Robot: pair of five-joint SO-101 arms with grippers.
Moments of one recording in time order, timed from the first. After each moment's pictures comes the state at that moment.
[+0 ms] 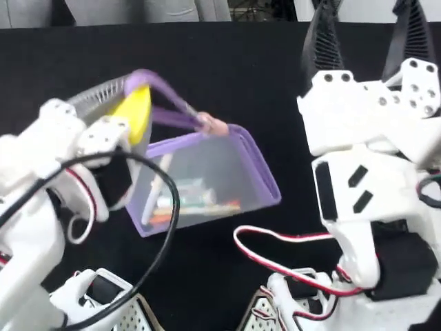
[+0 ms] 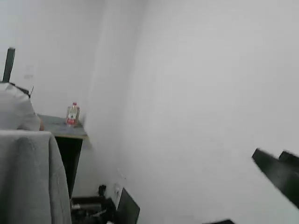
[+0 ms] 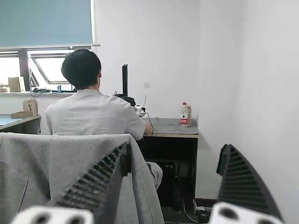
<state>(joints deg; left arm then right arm) 21.6 -36.1 -38.6 94.7 10.5 -6.4 -46.8 -8.0 49.0 -0.7</state>
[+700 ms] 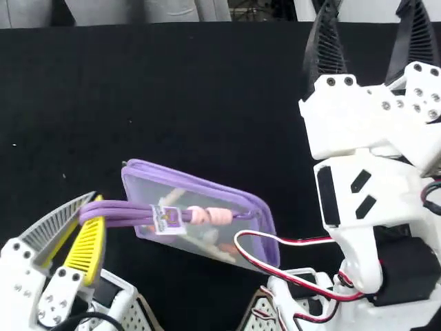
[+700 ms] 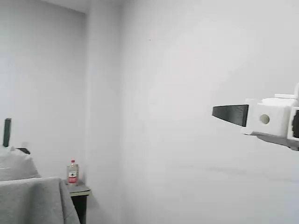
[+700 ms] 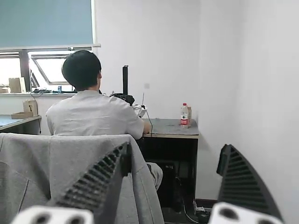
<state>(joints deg) 18.8 -95.1 16.8 82.9 -1.8 -6.4 -46.8 -8.7 49.6 -0.7</state>
